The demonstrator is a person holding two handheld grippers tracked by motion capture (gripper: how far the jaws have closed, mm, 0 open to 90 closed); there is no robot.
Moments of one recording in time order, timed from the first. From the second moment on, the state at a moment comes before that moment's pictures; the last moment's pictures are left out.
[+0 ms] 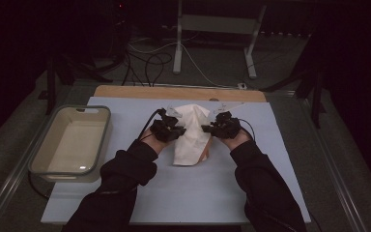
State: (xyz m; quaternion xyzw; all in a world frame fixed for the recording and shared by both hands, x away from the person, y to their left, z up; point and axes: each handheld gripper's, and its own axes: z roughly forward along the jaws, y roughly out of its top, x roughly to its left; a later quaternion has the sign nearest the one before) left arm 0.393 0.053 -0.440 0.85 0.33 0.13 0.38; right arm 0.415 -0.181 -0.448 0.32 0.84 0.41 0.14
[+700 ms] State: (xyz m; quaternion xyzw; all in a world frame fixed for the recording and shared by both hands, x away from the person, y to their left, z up) left arm 0.383 0.092 -0.420 0.85 0.33 0.15 0.38; right arm 0.414 -0.143 -0.435 0.29 0.85 0.41 0.14
